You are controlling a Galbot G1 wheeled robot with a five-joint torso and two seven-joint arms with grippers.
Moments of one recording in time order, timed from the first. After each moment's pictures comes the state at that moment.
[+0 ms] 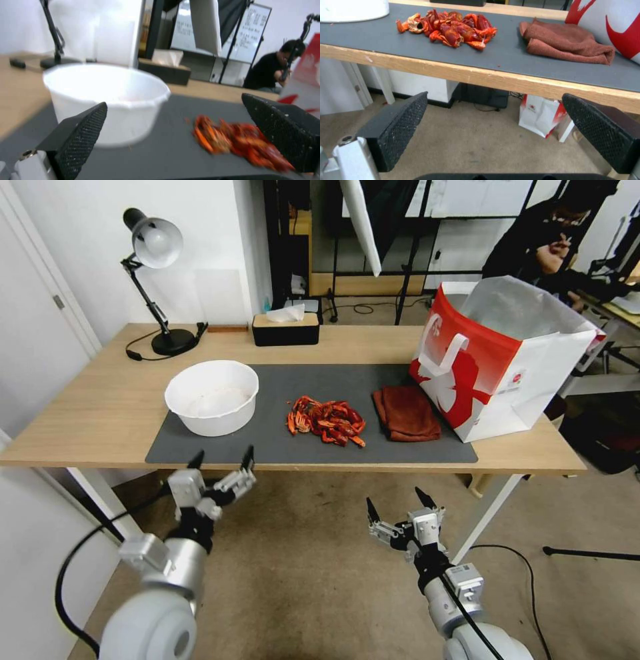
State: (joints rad) left arm 1.55 -1.28 -0.54 -2.25 -0.52 0.07 -0.08; right arm -1.73 1.59 0.47 2.21 -0.15 -0.15 -0.19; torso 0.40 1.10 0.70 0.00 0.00
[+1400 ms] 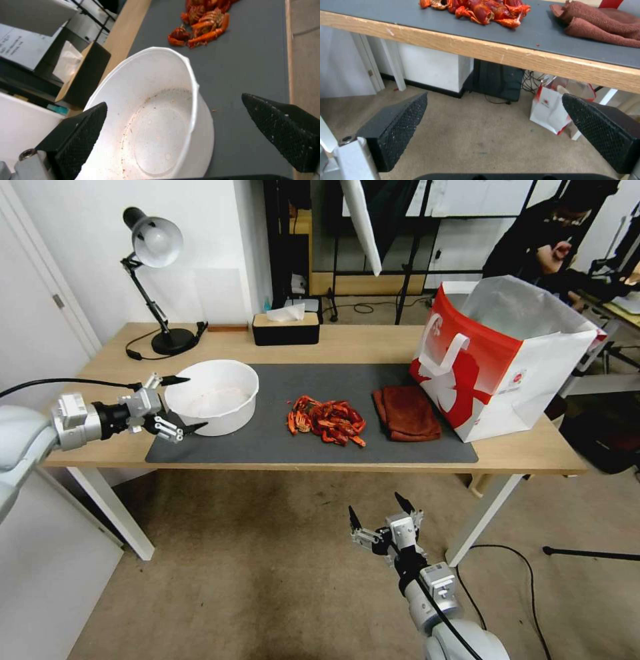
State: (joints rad) left arm 0.80 -0.53 -0.38 -1.59 -0.30 -0.10 0.94; right arm -1.70 1.57 0.40 2.14 -0.20 -0.15 -0.19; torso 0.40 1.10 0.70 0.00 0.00
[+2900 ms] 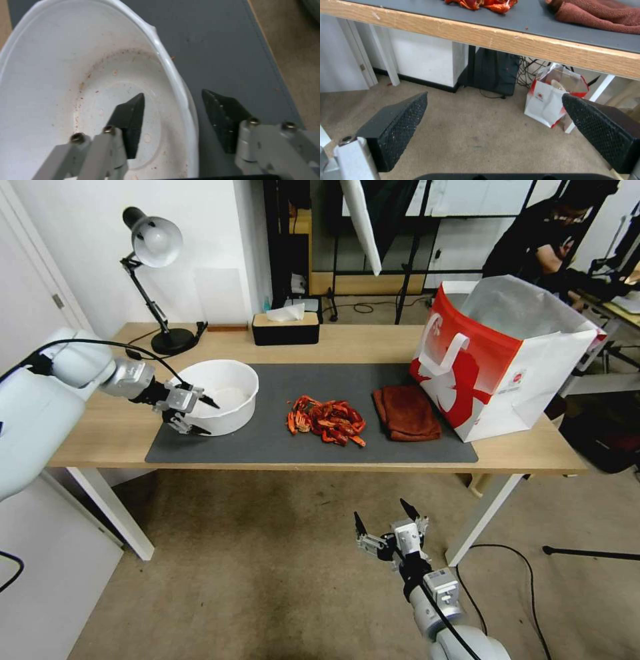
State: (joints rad) left arm 0.17 -0.67 0.13 -1.28 0.06 -0.20 1.41; right arm -1.71 1.57 0.42 2.12 -0.20 -0.14 -0.18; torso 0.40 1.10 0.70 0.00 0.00
